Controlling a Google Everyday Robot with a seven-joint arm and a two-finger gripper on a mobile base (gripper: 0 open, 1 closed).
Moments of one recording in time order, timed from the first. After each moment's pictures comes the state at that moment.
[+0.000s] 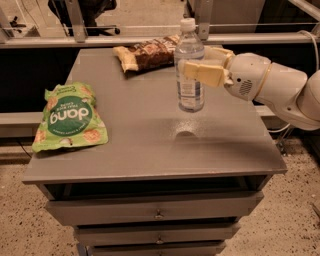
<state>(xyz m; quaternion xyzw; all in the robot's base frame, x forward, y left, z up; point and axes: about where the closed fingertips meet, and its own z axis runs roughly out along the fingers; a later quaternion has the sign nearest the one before) 0.581 -0.098 0.994 -0.33 0.59 0.37 0.64</state>
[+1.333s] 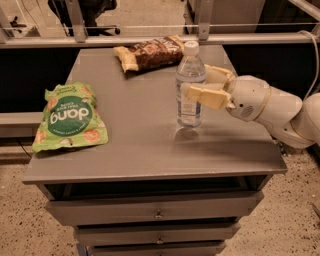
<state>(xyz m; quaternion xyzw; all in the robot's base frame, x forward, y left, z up) 0.553 -0.099 0.962 -0.36 0.52 0.40 0.66</state>
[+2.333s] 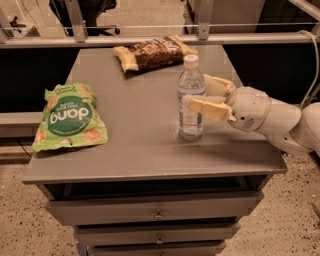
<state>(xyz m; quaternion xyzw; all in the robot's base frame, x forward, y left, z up) 0.535 -0.099 0.939 -0.38 0.50 0.42 0.65</state>
